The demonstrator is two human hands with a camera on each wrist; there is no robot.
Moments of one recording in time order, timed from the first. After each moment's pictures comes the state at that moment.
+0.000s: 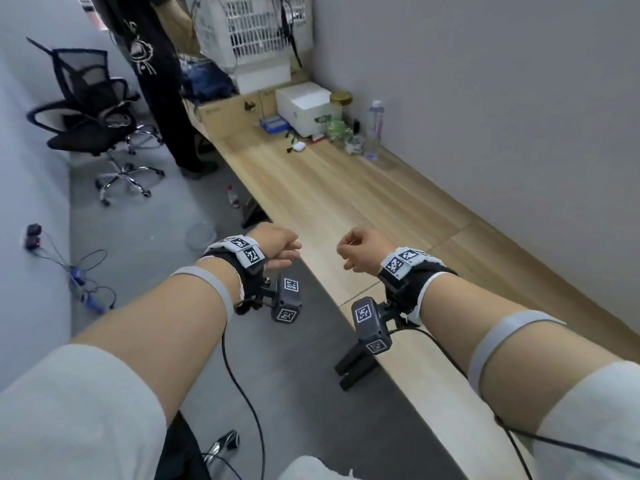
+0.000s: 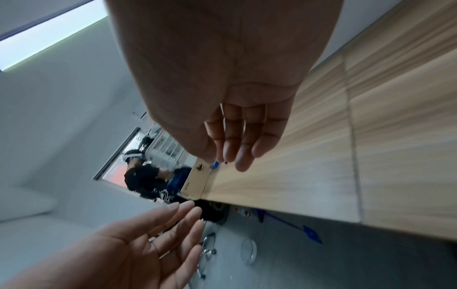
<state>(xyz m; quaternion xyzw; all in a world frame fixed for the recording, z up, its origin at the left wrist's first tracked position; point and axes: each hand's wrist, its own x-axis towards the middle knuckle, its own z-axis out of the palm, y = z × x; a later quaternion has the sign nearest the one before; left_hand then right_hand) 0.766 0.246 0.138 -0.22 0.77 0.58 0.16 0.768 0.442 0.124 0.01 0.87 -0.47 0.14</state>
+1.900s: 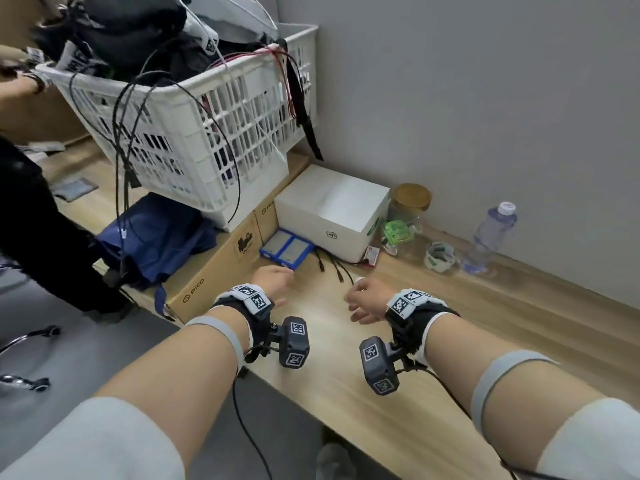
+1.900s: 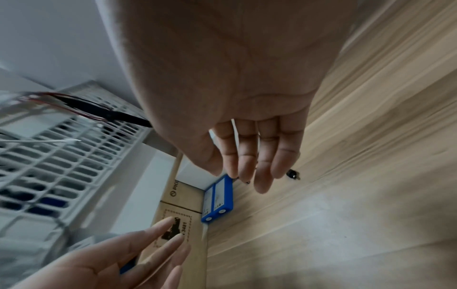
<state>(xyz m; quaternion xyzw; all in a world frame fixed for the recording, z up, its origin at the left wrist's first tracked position) -0.036 -0.076 0.074 -0.09 0.78 0.55 0.29 0.062 0.111 0.068 0.26 0.78 -0.54 0.18</state>
